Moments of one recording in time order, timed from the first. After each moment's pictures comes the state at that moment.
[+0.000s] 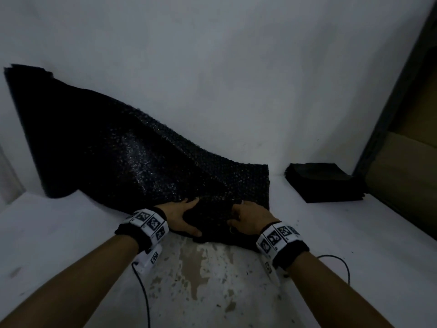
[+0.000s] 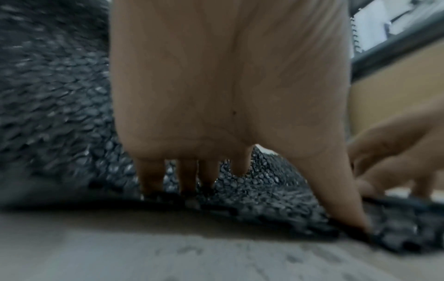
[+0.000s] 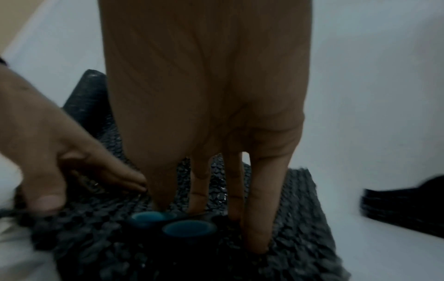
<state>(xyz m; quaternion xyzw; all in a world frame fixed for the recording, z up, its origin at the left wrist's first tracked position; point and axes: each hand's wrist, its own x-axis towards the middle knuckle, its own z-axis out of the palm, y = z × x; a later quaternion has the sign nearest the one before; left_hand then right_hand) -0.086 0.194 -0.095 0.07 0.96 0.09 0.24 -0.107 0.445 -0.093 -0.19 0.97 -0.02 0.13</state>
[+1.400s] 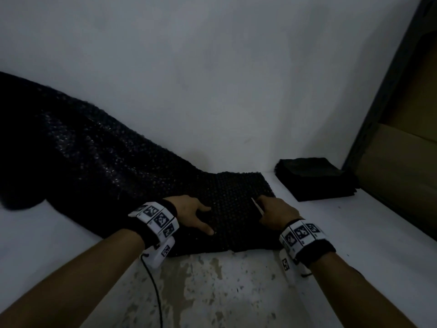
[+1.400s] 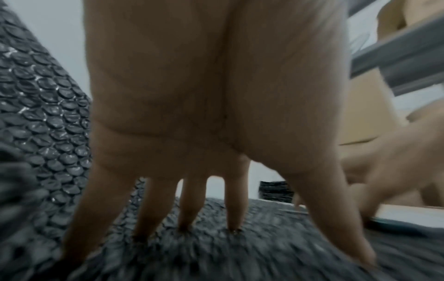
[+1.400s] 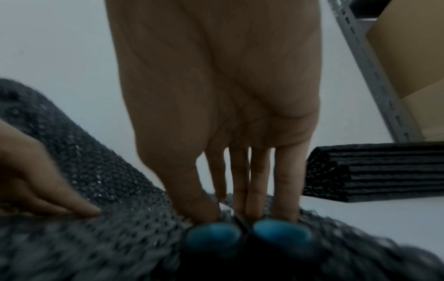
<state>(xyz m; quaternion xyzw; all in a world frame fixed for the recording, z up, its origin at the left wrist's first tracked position) -0.135 0.259 -0.082 0.13 0.96 0.05 0.22 -0.154 0.526 -0.101 -0.06 0.99 -0.07 0.09</state>
